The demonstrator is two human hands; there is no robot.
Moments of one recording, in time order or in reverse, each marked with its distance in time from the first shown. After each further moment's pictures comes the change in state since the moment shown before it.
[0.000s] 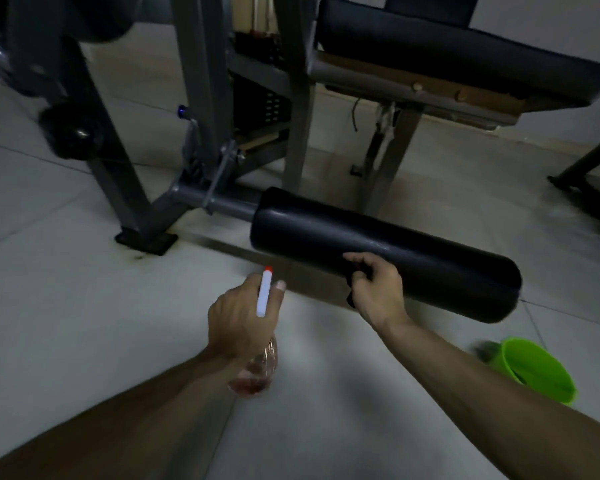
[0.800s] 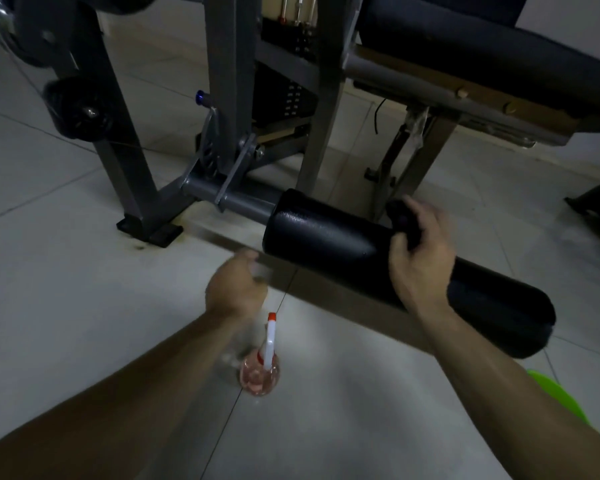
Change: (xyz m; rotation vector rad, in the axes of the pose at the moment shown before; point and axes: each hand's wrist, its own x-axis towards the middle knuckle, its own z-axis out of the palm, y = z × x) left_hand 0.070 -0.035 0.000 -0.089 -0.308 -0.484; right_hand 0.056 -0.039 -0.019 -0.340 0.288 -0.470
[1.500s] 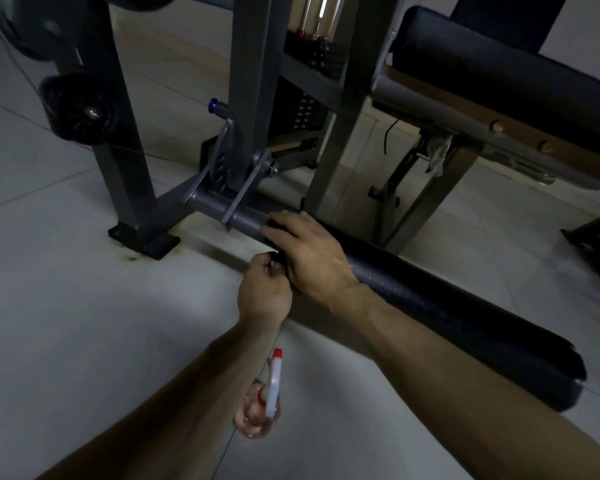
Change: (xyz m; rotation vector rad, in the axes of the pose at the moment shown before) left_hand 0.048 0.034 0.020 -0.649 0.117 -0.196; right_hand 0.035 -0.072 0.154 -0.230 -0.471 -0.738
